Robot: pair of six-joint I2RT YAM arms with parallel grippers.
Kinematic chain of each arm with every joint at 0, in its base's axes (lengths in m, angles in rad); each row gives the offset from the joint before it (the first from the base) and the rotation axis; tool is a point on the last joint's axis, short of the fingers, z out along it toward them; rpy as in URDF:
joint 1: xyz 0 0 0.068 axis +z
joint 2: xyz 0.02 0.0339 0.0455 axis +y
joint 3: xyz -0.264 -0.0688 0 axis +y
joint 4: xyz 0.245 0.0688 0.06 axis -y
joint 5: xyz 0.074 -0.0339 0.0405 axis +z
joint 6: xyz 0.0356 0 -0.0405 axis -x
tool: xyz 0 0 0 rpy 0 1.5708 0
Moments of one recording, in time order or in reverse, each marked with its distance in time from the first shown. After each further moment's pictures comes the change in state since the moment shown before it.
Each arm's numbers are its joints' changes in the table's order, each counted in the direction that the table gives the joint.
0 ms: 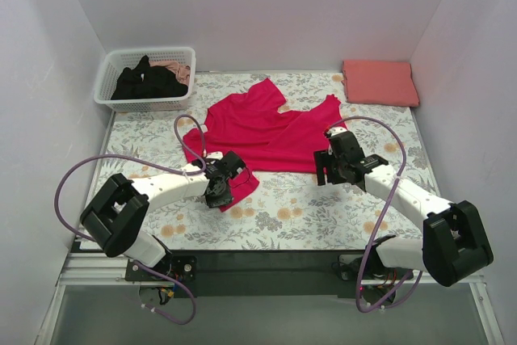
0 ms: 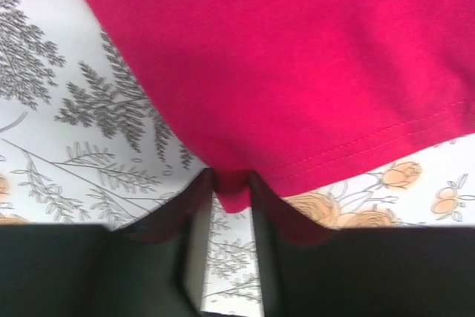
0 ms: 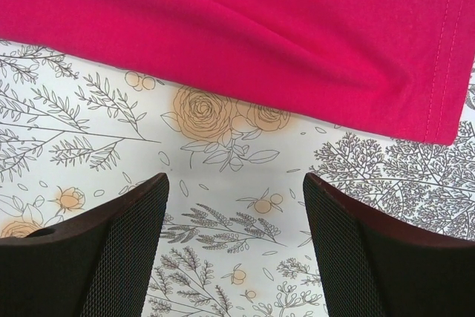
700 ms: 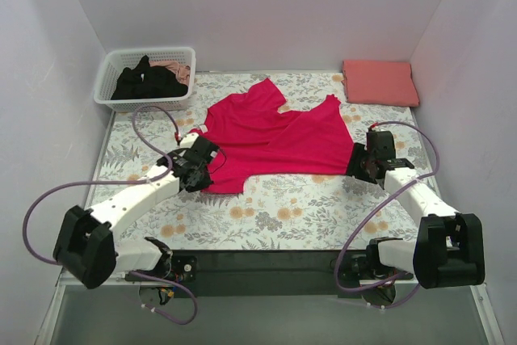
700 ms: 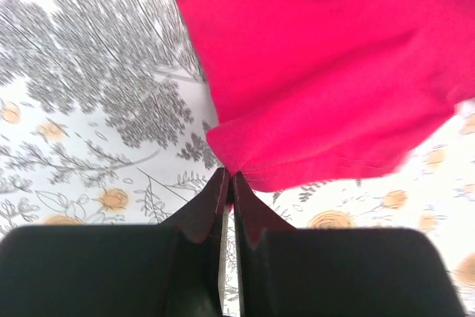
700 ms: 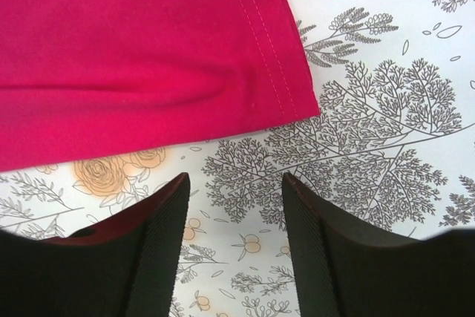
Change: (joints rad) left arm 0.133 -0.202 -0.023 -0.069 0.105 -0.156; right arm -0.349 -0.040 0.072 0.042 0.067 -0.127
